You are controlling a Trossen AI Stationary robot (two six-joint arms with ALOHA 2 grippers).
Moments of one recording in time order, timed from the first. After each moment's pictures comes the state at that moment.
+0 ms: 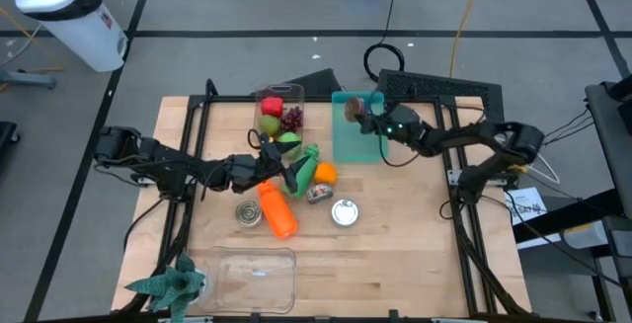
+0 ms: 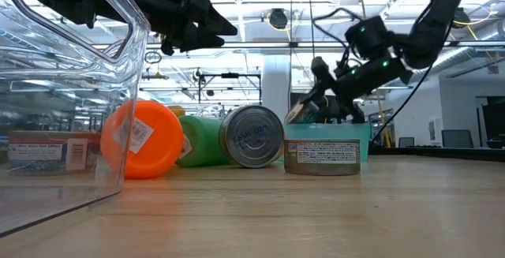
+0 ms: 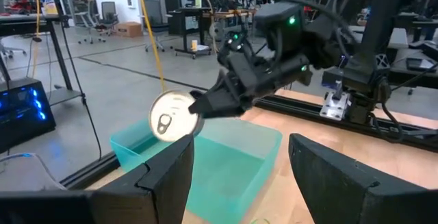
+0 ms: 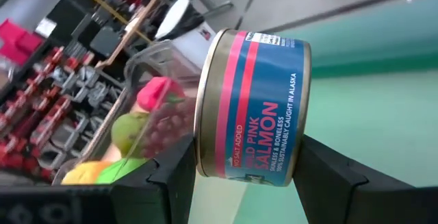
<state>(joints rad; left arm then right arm) -0.08 1.42 0.59 0.79 -0.60 -0.06 -0.57 1.52 0.49 0.74 0.10 0.83</state>
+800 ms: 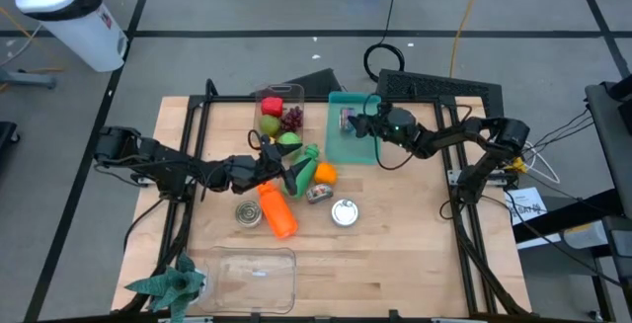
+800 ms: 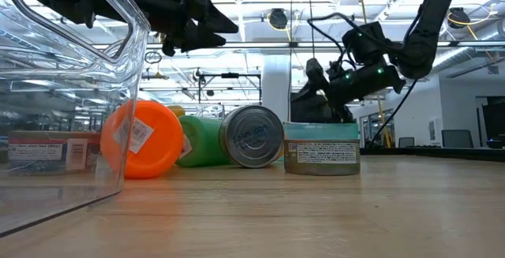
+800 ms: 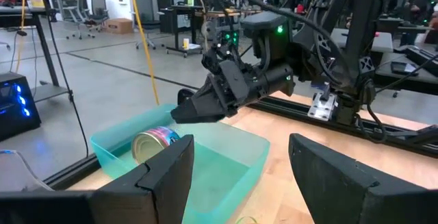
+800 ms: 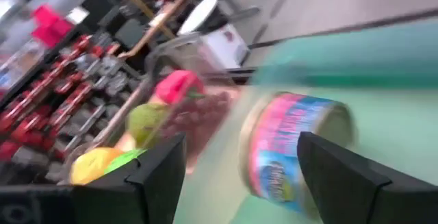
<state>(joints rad) -0.09 1.42 0.59 0.79 -0.58 -0.09 -0.55 1.64 0.50 0.93 0.05 0.73</state>
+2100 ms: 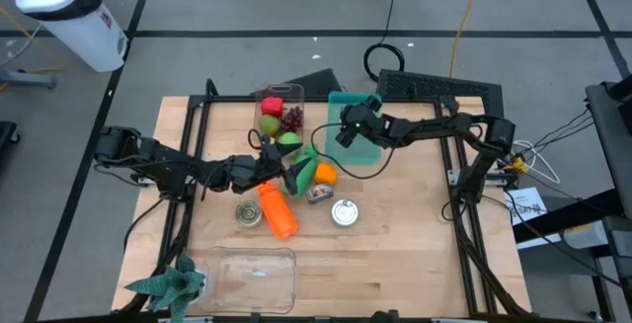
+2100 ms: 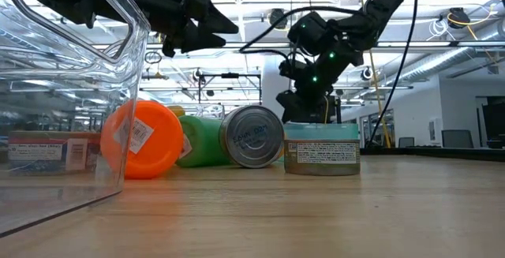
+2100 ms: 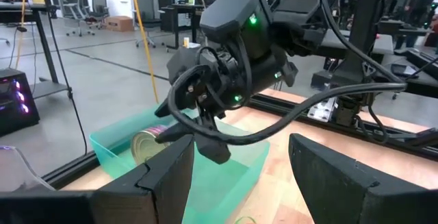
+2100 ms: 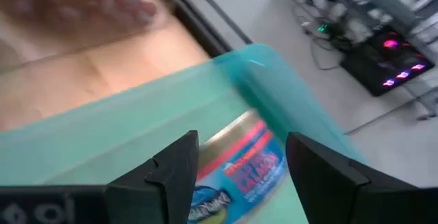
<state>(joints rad) -0.09 1.42 0.59 0.78 -0.57 -0.11 -0.40 1.73 0.94 0.15 0.50 -0.08</state>
